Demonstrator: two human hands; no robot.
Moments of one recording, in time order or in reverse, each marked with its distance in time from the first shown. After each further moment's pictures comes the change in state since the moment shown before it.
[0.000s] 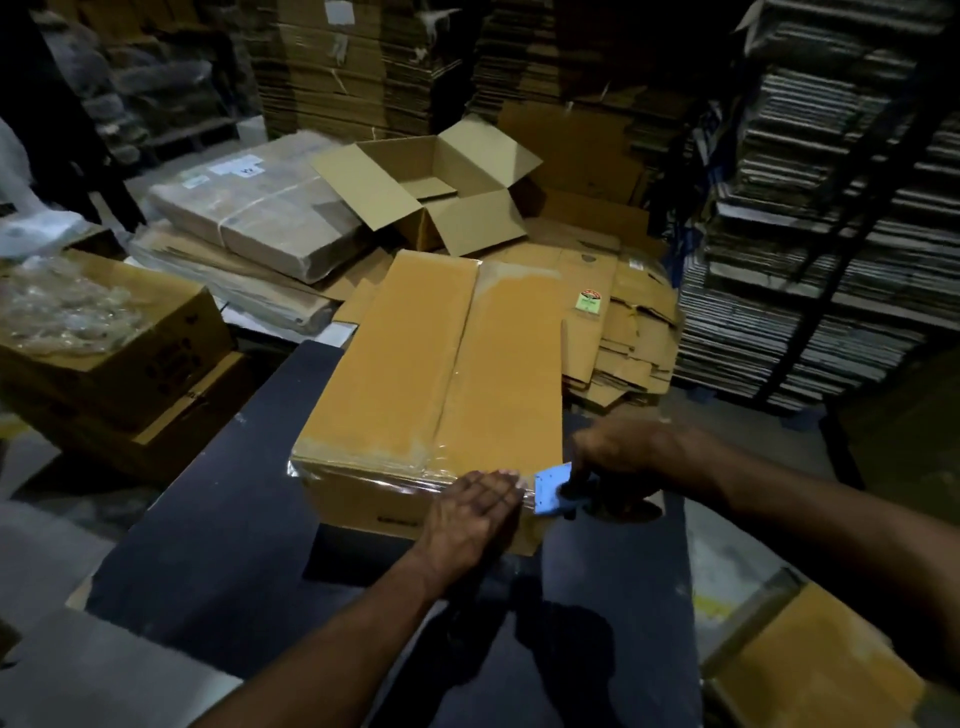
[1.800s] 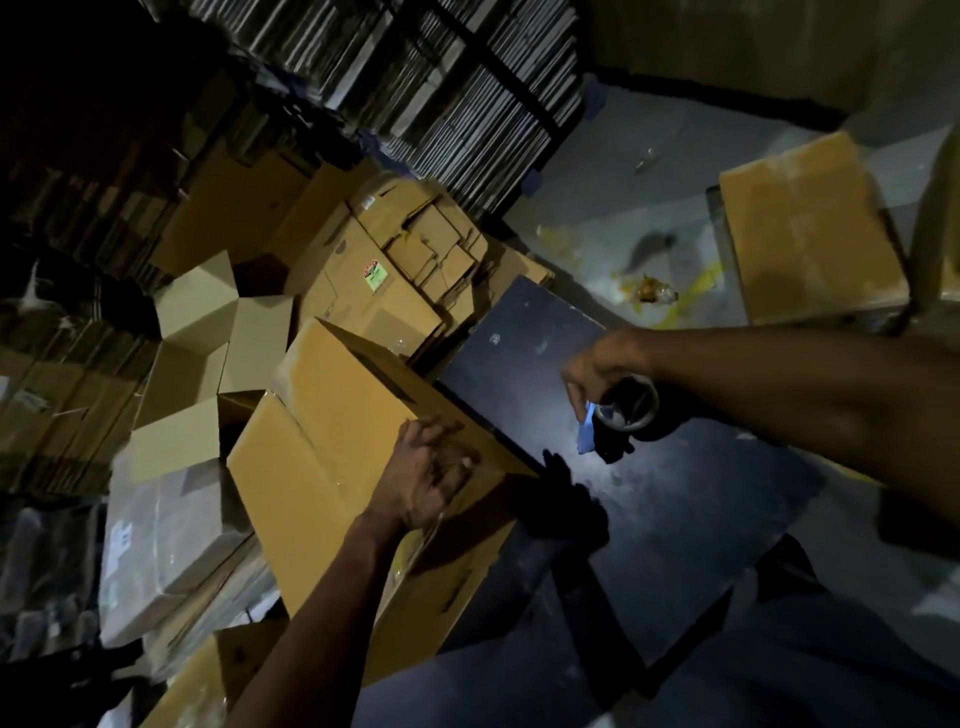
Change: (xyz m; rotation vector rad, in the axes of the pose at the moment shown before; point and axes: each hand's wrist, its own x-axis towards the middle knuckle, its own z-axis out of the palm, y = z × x) left_hand 0.161 -0.010 -0.028 -0.081 -0.778 0.511; right_hand 0.055 0.112 0.259 1.012 0.040 -0.032
